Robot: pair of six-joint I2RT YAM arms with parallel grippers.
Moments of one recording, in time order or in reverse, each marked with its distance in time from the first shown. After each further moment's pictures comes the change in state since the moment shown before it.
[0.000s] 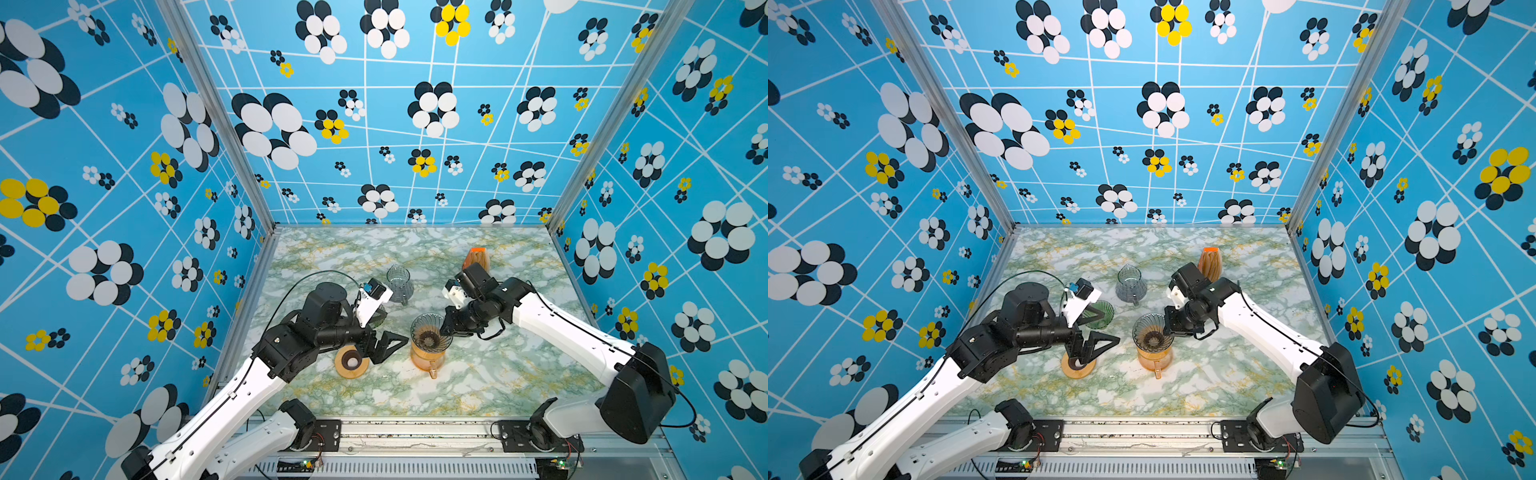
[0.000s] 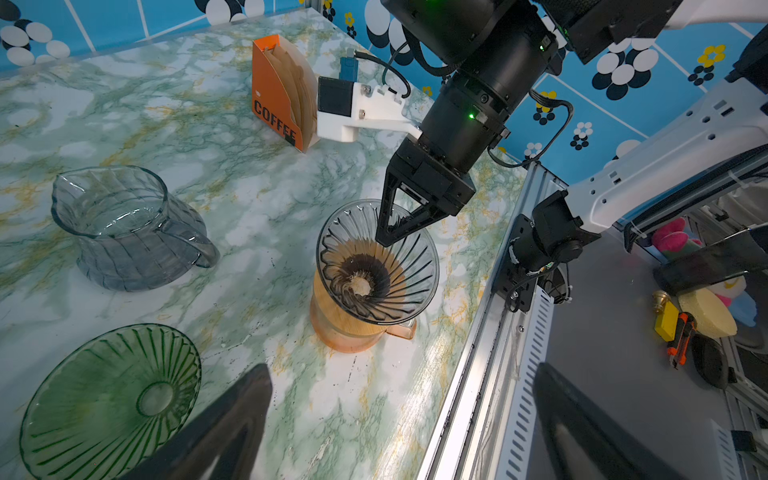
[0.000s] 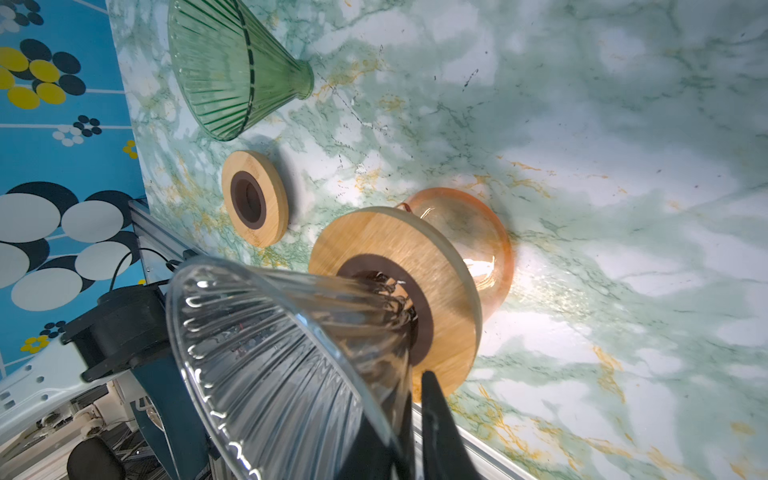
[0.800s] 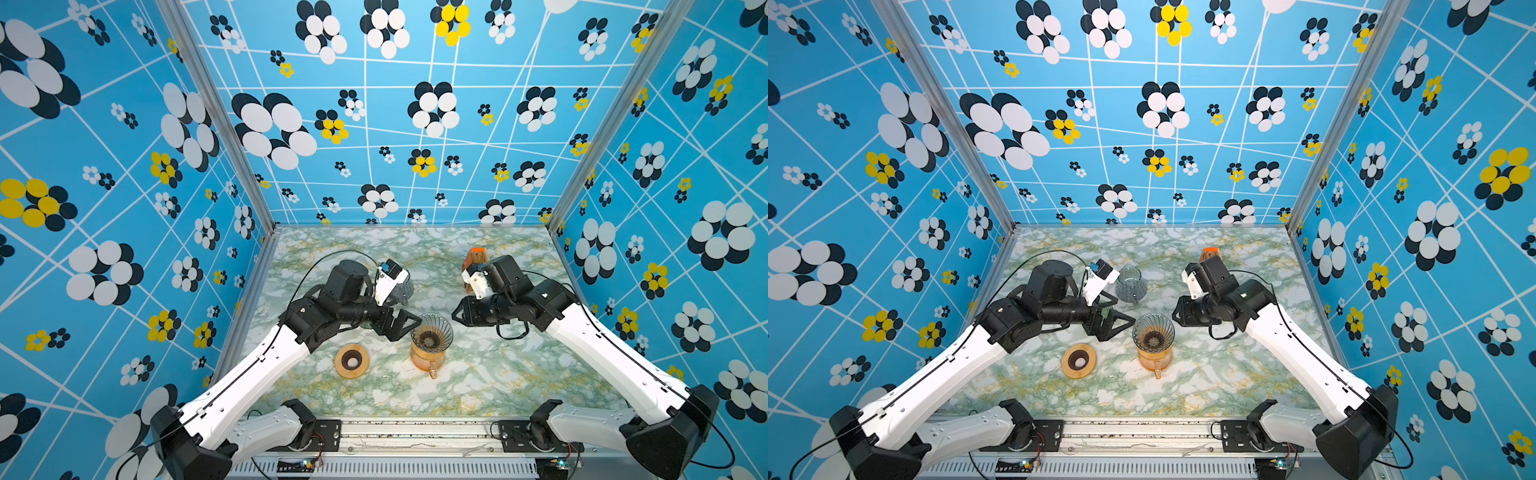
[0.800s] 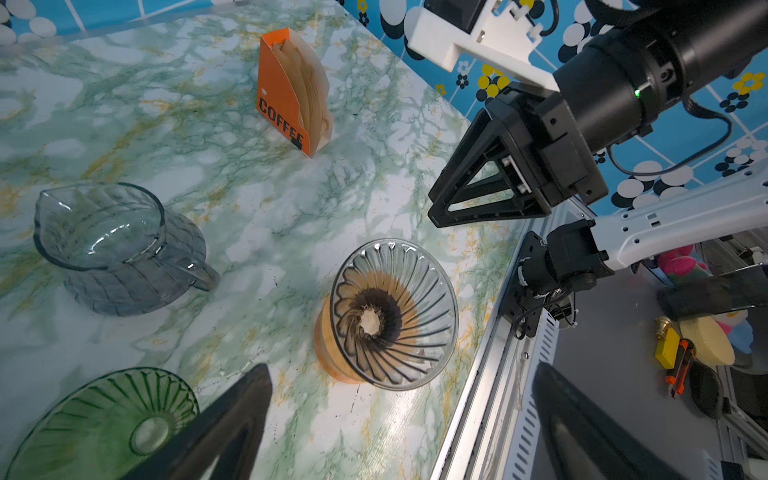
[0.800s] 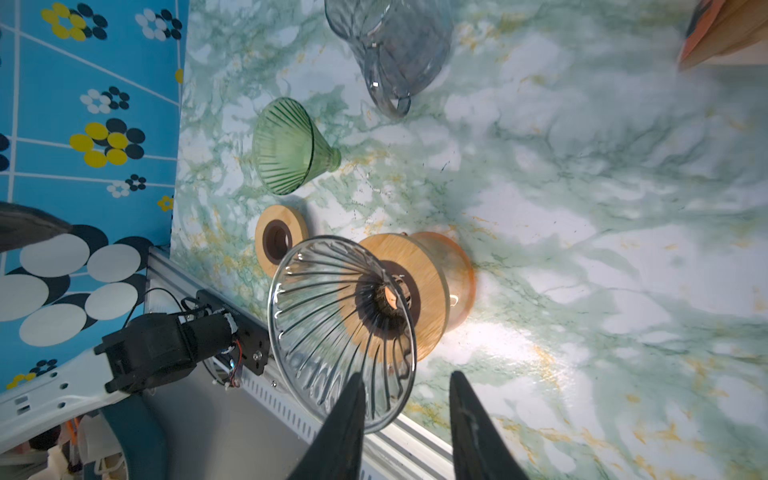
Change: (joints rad) left arm 0.001 0.266 0.186 0.023 -0.008 -0.030; right arm -0.058 -0.210 0.073 -0.049 0.157 -0.035
